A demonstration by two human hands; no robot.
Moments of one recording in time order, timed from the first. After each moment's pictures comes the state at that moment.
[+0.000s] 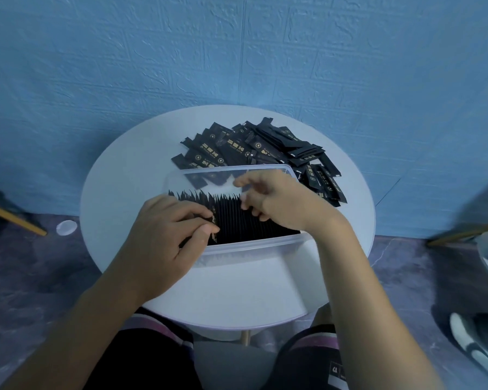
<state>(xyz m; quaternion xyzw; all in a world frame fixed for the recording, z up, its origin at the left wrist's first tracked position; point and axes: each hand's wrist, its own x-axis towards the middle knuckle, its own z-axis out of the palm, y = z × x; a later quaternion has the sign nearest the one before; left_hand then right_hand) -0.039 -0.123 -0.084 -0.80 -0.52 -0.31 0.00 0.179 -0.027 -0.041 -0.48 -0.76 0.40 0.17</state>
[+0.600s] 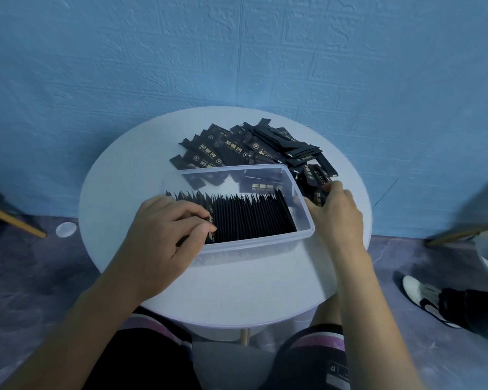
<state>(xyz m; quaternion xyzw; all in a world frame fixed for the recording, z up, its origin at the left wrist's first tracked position) -0.037 -0.125 -0.082 -0.79 -0.52 -0.32 0.00 0.248 -0.032 -0.090 -0.76 -0.58 0.14 0.27</state>
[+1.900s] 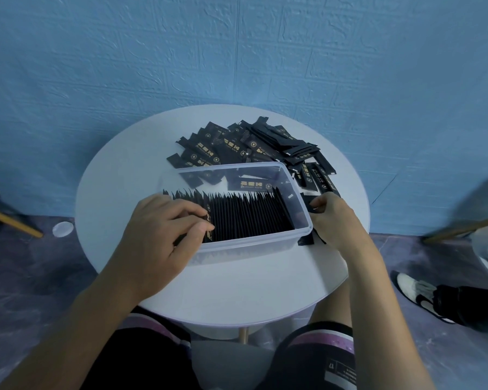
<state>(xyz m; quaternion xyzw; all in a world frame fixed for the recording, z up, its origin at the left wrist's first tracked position) -0.036 -0.125 -0.082 -0.79 -0.52 -0.33 0.00 0.260 -0.041 -0.083 -0.73 -0.58 0.29 0.22</state>
